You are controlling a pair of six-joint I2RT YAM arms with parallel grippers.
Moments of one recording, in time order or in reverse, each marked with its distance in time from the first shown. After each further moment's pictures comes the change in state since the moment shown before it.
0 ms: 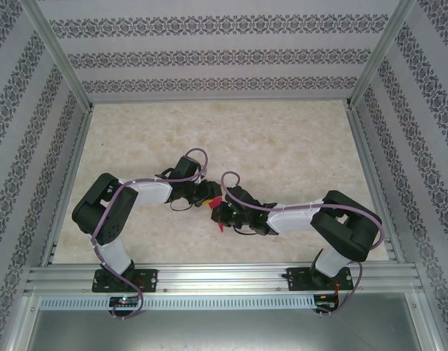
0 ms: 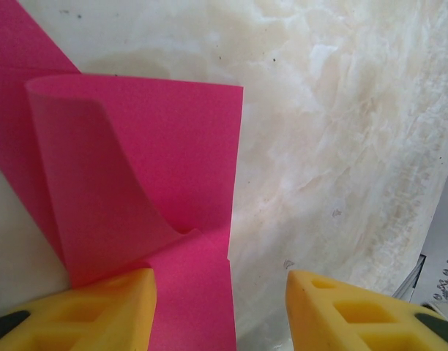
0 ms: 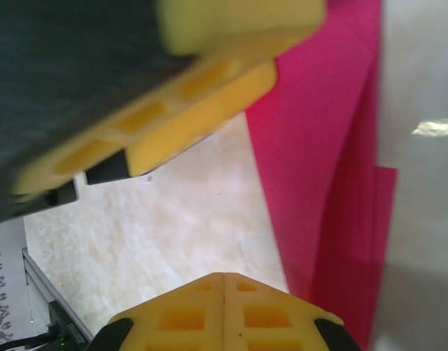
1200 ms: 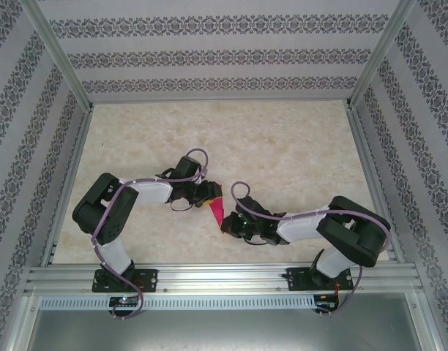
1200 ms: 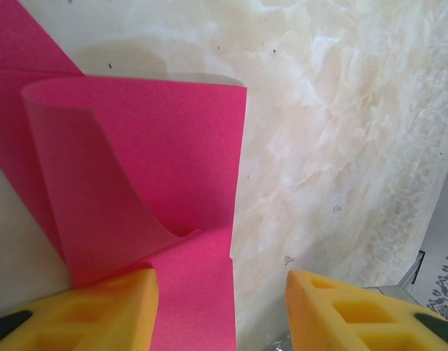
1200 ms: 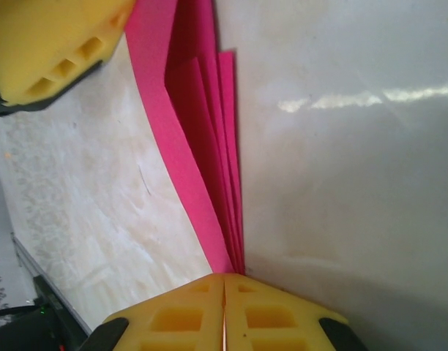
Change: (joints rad) left arm -0.001 0.004 0.003 -0.006 0.008 0.000; right arm 0.012 -0.077 -0.153 0.017 -0.046 0.050
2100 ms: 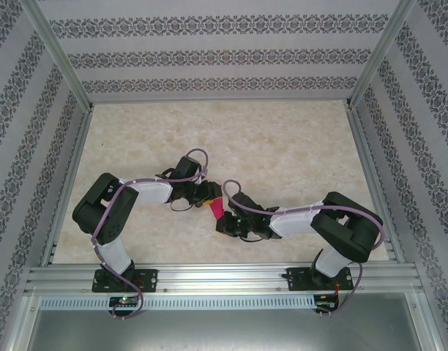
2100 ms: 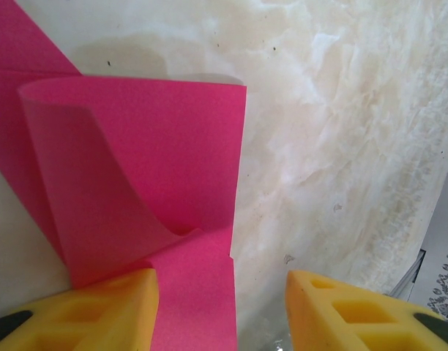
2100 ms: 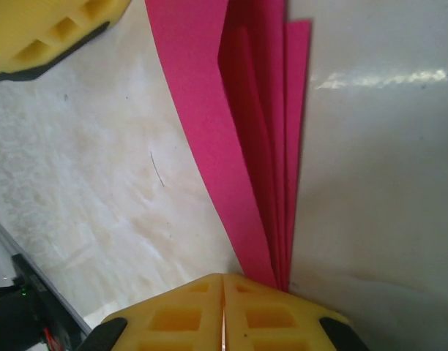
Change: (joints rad) left arm 0.000 0.000 0.000 -0.002 0.000 0.004; right arm -0.003 0.068 0.089 -0.060 -0.067 -0.055
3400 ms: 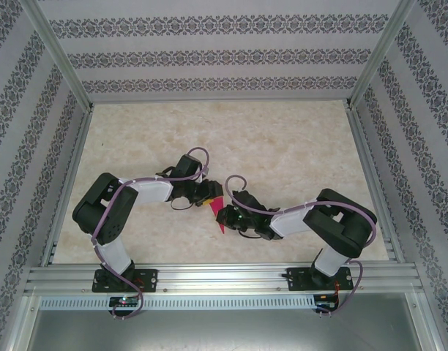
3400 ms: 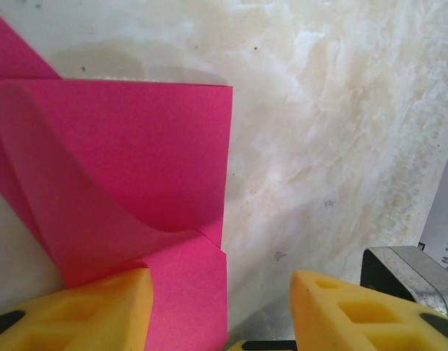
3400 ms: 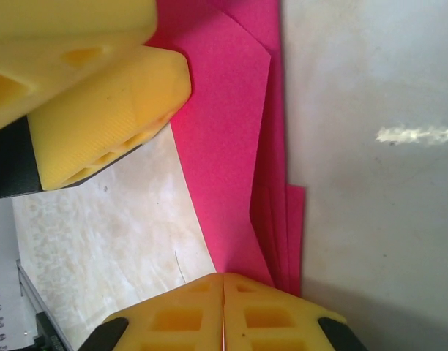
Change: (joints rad) left arm 0.000 -0.002 0.029 -0.035 0.016 0.025; right arm -0.036 0.053 -0.047 0.225 0.113 0.017
